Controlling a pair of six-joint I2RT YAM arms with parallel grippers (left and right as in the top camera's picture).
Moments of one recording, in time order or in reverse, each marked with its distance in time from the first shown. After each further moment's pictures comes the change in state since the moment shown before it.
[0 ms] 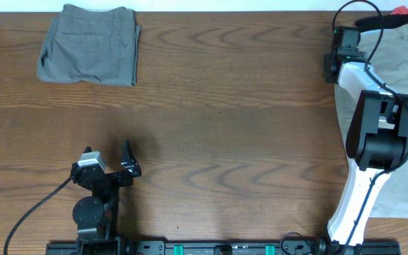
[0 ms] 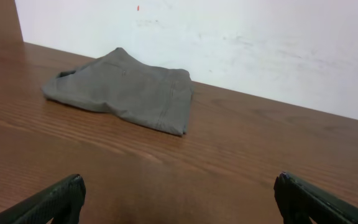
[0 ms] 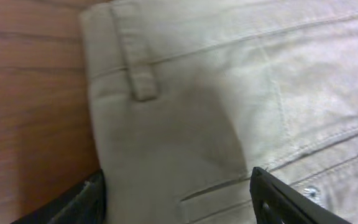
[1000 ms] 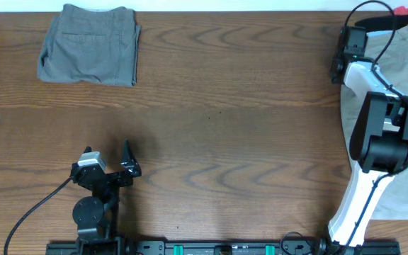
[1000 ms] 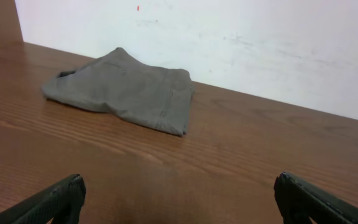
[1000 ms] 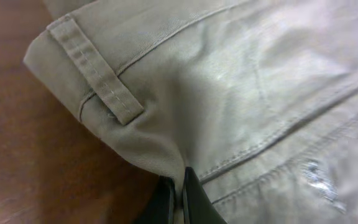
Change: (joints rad) left arm 0.000 0.000 0.000 0.000 0.000 0.000; right arm -0.020 -0.045 0.001 -0.088 0.031 0.158
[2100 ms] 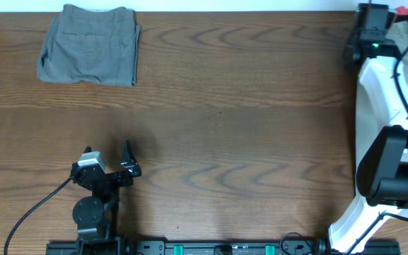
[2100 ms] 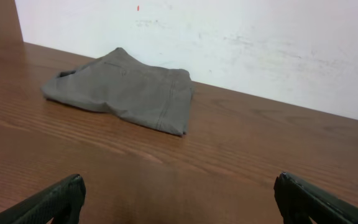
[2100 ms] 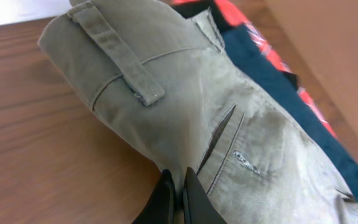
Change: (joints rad) left arm 0.000 0.000 0.000 0.000 0.000 0.000; right arm 0.076 -0.302 -0.001 -0.177 0.028 0.111
